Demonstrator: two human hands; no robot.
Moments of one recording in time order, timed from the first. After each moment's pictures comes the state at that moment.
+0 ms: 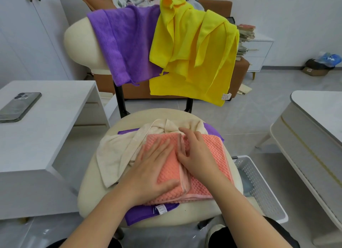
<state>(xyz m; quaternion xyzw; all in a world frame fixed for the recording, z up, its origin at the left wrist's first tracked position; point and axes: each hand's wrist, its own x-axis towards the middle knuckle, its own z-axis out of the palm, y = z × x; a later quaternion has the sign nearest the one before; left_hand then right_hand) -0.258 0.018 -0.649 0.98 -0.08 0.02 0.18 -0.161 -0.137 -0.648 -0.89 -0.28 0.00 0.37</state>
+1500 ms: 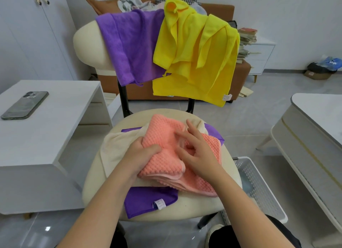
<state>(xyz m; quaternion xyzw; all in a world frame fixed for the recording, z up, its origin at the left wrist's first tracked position) -0.247 0.020 -0.613 0.71 0.28 0.04 0.64 -0.167 -0.143 -0.644 -0.82 -0.35 0.02 0.46</state>
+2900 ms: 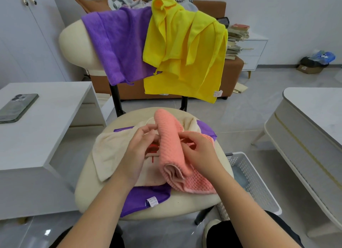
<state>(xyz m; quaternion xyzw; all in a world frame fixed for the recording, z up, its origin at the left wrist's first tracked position) -0.250 0.001 -0.616 0.66 0.08 0.11 0.74 -0.172 -0.158 -0.631 -0.83 -0.26 0.00 0.49</state>
